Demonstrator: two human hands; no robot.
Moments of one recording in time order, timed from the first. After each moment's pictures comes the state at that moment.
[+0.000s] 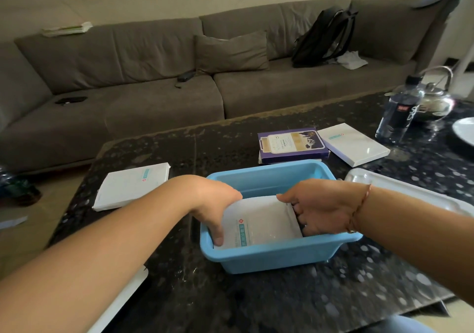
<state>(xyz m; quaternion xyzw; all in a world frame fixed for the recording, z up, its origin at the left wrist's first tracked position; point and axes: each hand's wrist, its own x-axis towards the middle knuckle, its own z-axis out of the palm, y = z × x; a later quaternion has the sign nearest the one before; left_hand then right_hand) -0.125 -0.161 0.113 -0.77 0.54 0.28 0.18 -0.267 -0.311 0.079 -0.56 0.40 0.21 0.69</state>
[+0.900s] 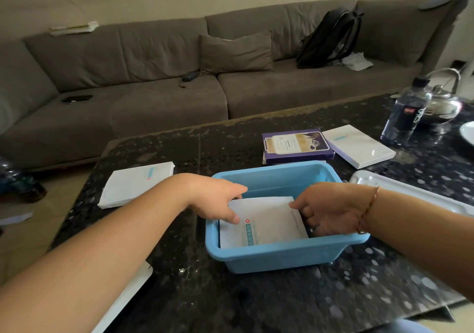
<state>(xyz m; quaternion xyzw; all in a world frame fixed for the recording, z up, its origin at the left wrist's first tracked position) -0.122 -0.153 0.116 -0.79 0.52 0.30 0.11 -0.267 -0.321 0.070 -0.57 0.43 0.20 0.67</state>
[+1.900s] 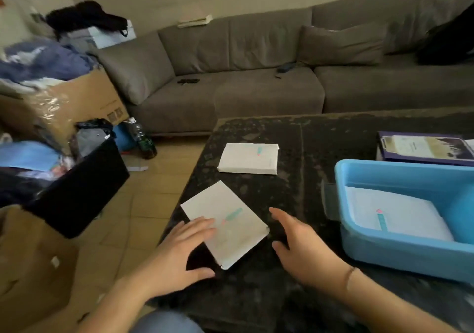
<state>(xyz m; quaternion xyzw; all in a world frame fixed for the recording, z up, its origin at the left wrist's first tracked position) -0.107 0.186 -0.017 -0.91 0.39 0.09 -0.14 -0.210 -0.084 0.018 -0.91 0.06 0.05 0.40</state>
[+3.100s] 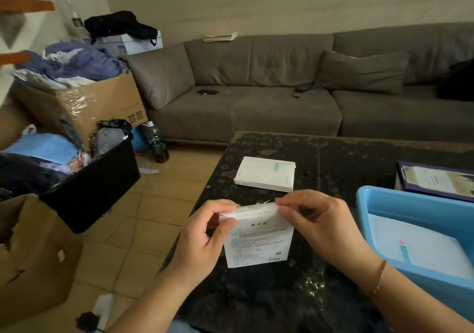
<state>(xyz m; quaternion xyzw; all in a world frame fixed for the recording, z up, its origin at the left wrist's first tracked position) -0.125 0.135 0.031 -0.74 0.34 -0.19 -0.55 -0.188 -0.091 0.070 -0.85 -0.06 -0.21 0.47</state>
